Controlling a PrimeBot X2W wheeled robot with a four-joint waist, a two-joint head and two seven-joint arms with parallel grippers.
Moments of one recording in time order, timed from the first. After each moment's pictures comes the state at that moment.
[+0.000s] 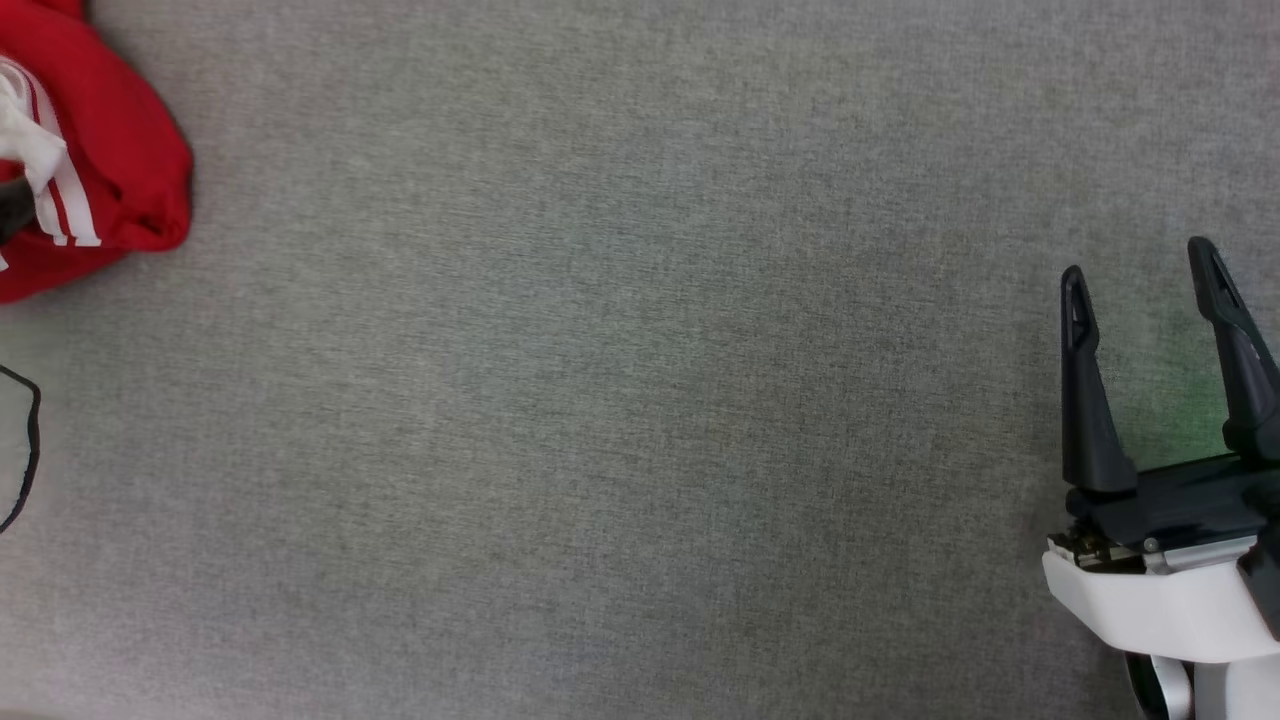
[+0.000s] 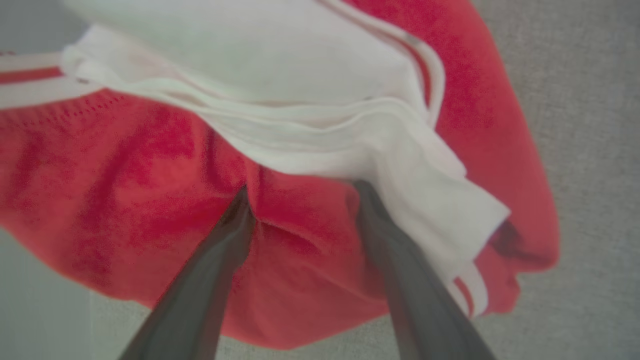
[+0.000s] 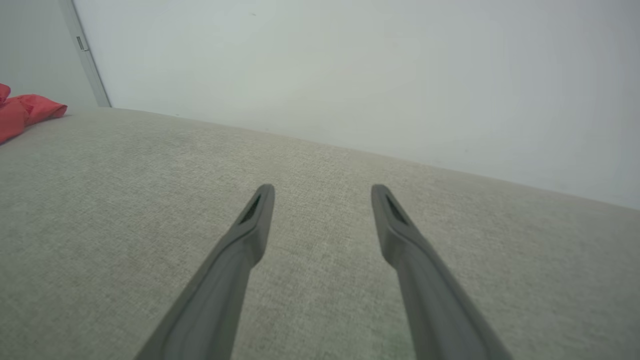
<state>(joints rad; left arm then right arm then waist) -0.94 0.76 -0.28 0.62 -0.84 -0.13 0.75 -0.11 -0.05 -0.01 -0.32 -0.13 0.13 -0.26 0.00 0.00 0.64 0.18</state>
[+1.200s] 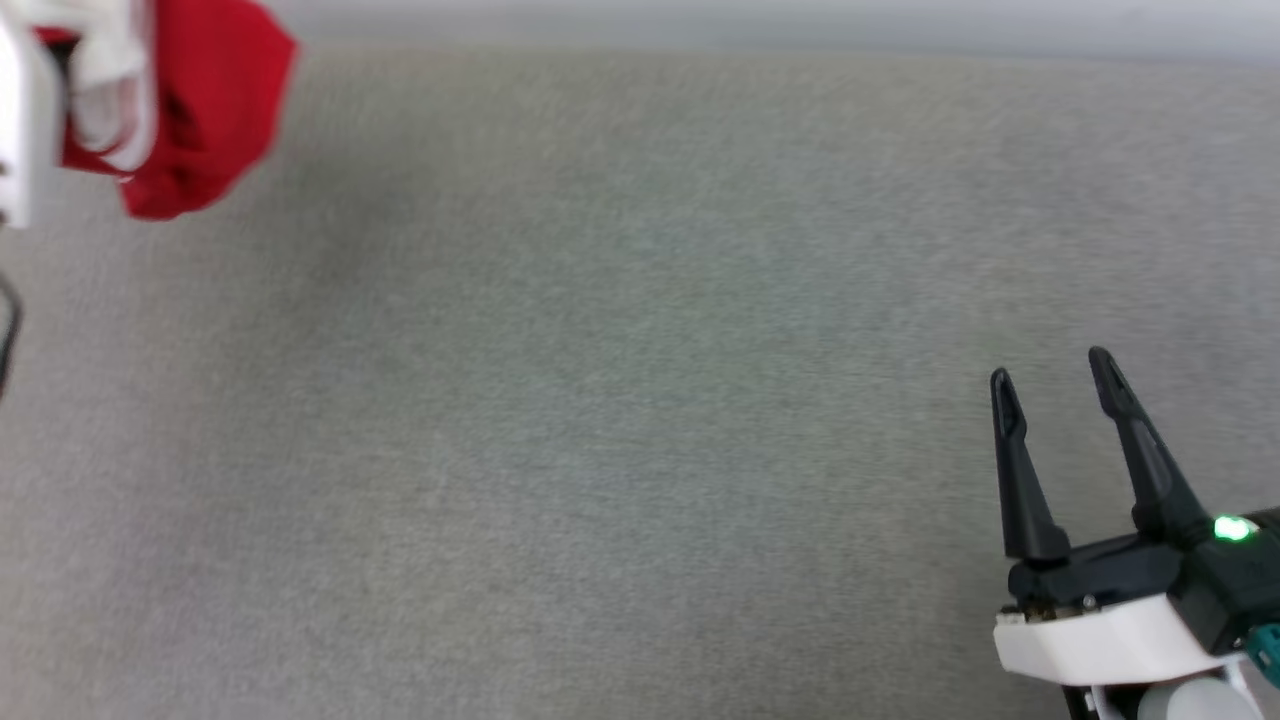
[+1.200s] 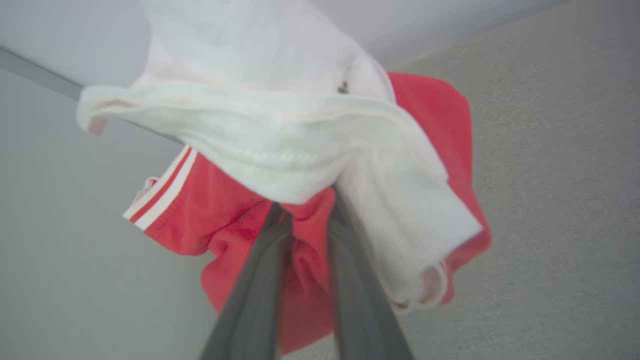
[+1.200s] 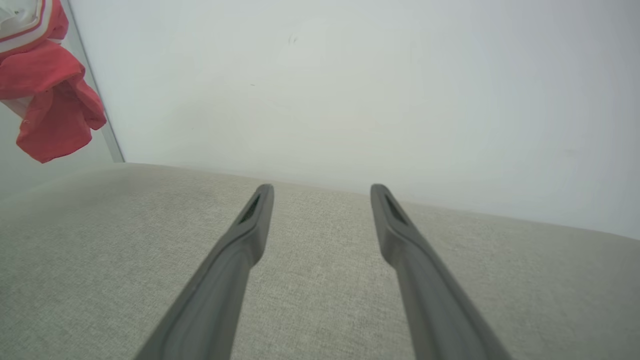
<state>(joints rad) -1.16 0.91 -0.71 0.34 -0.85 -0.13 0.73 -0.03 -0.05 0.03 -0.16 0.00 0.13 -0.26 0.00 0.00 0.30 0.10</state>
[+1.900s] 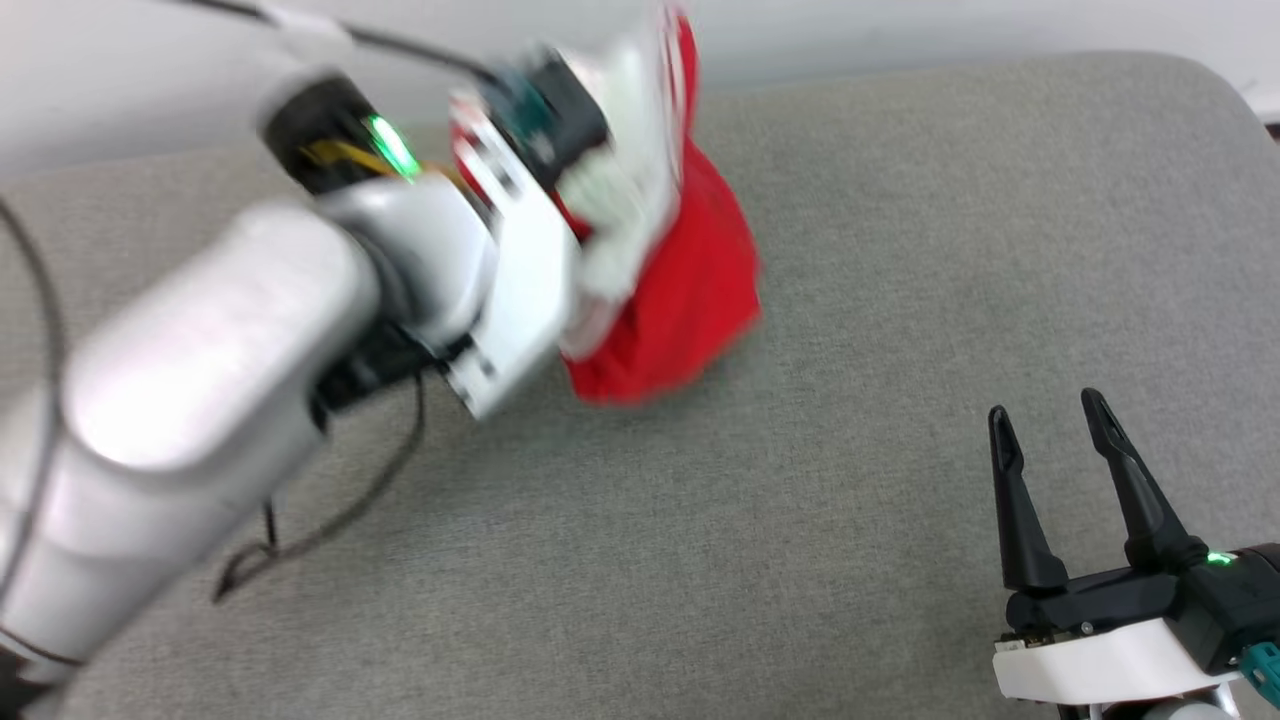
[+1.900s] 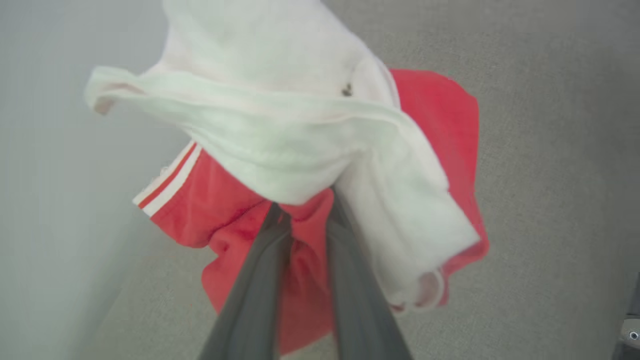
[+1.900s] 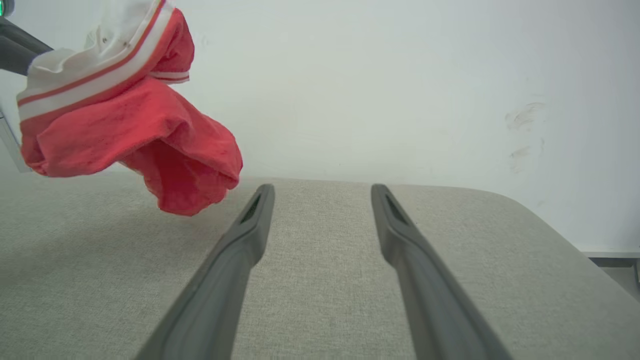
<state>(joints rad) -1.17 0.63 -1.03 0.10 -0.84 -0.13 0.69 0.02 -0.05 0.02 -0.13 0.04 0.13 -0.26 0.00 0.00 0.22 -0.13</state>
